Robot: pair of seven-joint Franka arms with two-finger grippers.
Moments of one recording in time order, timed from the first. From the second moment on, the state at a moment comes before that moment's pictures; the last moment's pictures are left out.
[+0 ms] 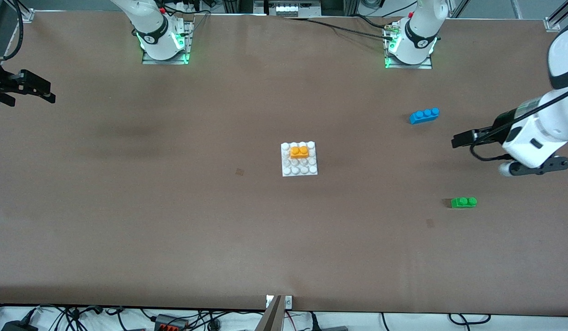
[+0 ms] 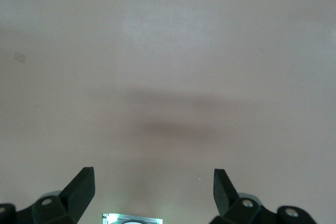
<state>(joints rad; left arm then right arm) 0.13 0.24 -0.20 -1.42 -0.06 1.49 -0.22 0.01 -0.06 -0.11 -1.69 -0.02 1.56 -0.20</state>
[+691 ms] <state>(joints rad) 0.12 0.16 -0.27 -1.45 0.03 1.46 -0.28 0.01 -0.06 -0.11 -1.69 -0.02 1.56 -0.20</state>
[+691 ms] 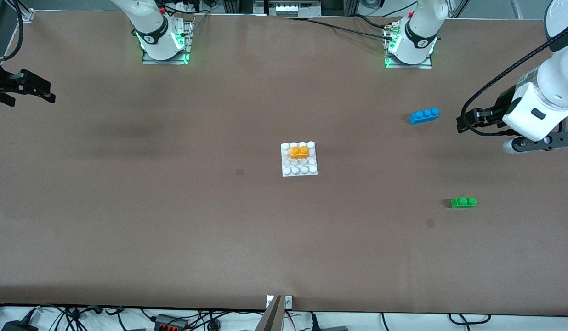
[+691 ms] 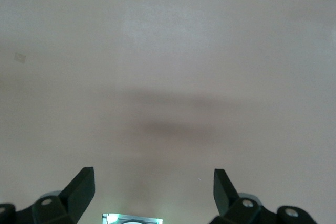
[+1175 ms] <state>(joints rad) 0.12 0.15 -0.29 -1.46 0.03 1.46 -0.21 0.01 -0.06 -0.11 -1.69 -0.02 1.56 -0.20</state>
